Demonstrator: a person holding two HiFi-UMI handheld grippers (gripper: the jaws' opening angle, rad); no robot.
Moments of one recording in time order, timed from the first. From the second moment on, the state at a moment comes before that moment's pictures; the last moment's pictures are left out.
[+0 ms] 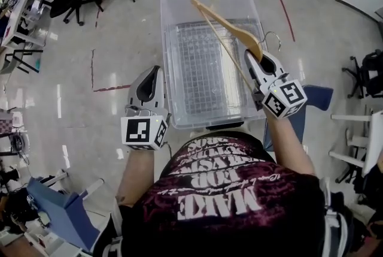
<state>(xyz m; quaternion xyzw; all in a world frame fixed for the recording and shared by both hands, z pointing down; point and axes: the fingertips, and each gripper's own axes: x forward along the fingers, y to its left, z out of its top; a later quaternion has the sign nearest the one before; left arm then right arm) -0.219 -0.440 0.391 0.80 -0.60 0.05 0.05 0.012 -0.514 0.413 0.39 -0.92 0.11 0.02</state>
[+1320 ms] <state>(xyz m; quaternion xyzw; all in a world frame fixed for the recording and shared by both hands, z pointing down) -0.234 -0.466 0.415 0.77 -0.62 0.11 0.08 -0.027 -0.550 0.768 0.33 -0.83 0.39 0.22</state>
